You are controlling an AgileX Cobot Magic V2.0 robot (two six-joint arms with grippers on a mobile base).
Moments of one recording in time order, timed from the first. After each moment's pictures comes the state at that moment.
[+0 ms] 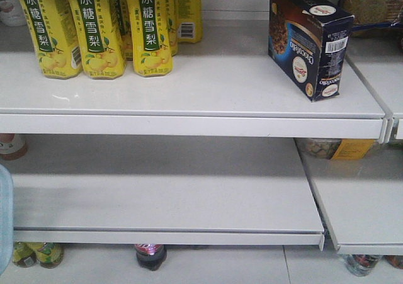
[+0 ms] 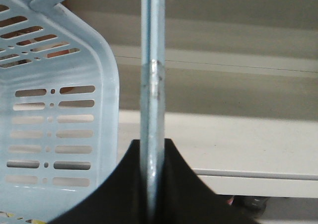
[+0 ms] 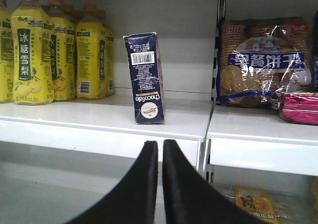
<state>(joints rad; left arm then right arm) -0.02 -0.01 0.03 -0.01 0.30 -0.12 0.24 -0.02 -0.20 -0.17 0.11 0.15</state>
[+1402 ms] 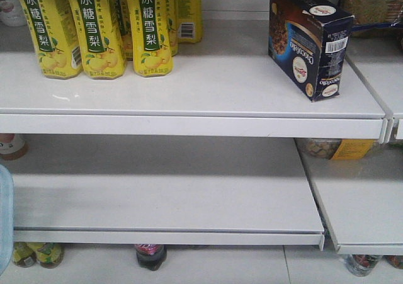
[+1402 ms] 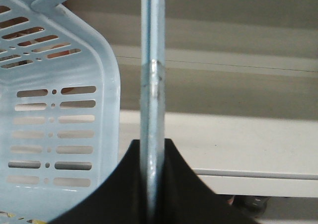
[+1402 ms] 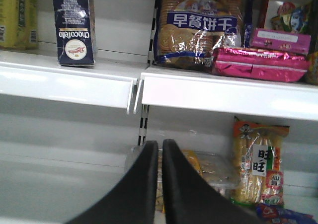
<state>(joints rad) -0.02 -0.01 0.03 -0.01 0.30 -0.12 -0.01 -0.02 -0.01 -0.12 -0.02 0.01</state>
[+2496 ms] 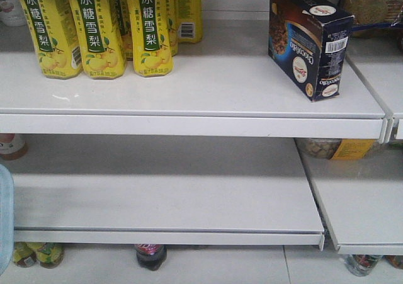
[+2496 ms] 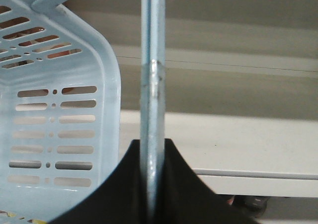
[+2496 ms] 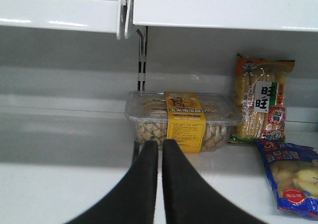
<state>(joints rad) -0.02 -0.01 0.03 -0.01 0.30 -0.12 -0.04 -0.02 0.03 -0.02 0.13 -0.04</state>
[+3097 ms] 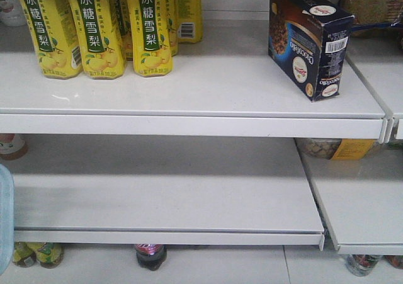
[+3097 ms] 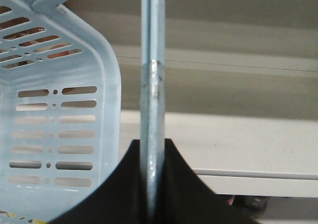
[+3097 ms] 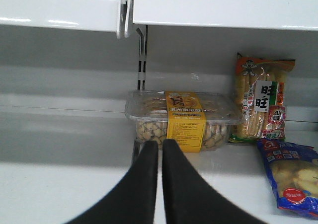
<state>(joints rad) -0.02 -0.01 0.03 -0.01 0.30 -0.12 -0.04 -0.02 0.03 -0.02 0.14 -0.04</state>
